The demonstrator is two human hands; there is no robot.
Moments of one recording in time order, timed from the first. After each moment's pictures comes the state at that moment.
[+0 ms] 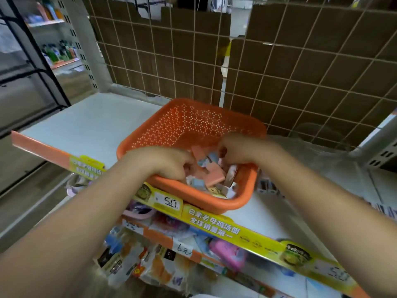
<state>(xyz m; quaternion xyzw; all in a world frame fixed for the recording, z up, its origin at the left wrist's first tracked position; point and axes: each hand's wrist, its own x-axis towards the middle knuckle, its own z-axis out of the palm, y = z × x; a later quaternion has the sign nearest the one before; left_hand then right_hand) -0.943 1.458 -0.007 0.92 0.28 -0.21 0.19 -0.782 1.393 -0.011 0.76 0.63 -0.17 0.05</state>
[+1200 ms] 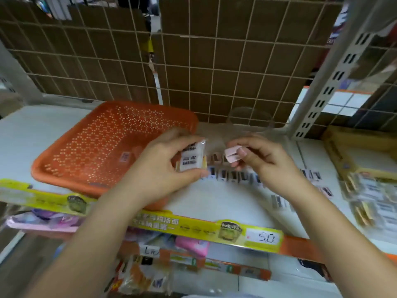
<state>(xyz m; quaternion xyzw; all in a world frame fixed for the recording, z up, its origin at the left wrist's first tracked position) -0.892 1.355 0.003 0.91 0.11 0.25 0.30 -0.734 1.211 -0.005 0.66 0.50 -0.20 -0.53</state>
